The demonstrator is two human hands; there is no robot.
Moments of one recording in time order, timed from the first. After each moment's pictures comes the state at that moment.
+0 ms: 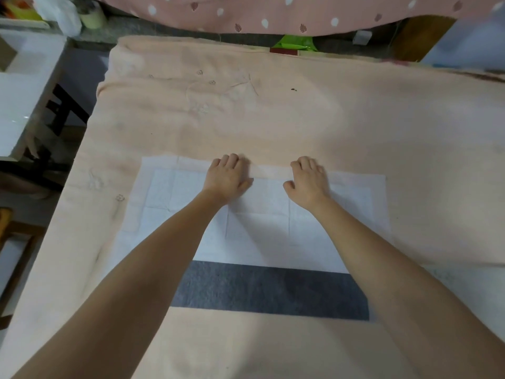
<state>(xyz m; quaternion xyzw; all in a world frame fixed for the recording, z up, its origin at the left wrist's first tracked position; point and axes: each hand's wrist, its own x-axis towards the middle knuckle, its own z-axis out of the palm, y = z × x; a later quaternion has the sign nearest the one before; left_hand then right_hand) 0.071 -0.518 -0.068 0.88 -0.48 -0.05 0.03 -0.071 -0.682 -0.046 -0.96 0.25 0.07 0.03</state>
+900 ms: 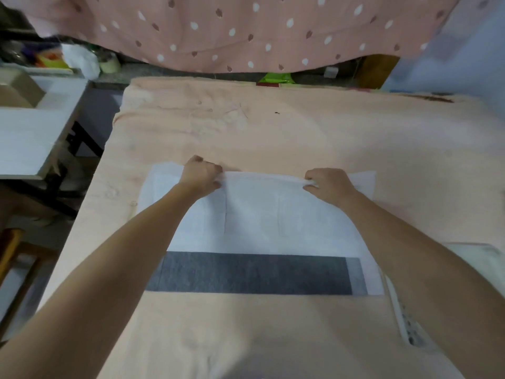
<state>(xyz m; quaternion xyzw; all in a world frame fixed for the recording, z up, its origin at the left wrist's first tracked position) 0.077 -0.471 0.017 0.87 -0.49 -0.04 -0.07 -0.148 -0.704 0.035 -0.98 0.18 0.03 0.05</state>
